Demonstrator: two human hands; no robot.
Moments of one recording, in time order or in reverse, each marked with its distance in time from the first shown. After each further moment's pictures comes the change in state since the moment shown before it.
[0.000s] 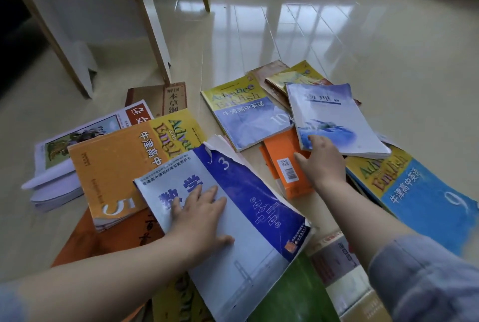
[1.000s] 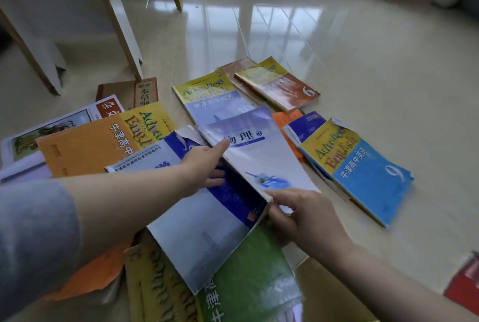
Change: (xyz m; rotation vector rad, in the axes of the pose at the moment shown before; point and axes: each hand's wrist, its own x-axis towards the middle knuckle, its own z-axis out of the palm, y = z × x) left_hand 0.029 0.062 -0.050 -1.408 -0.027 -0.293; right_hand -0.155 0.038 -0.075 0.203 -0.067 -0.476
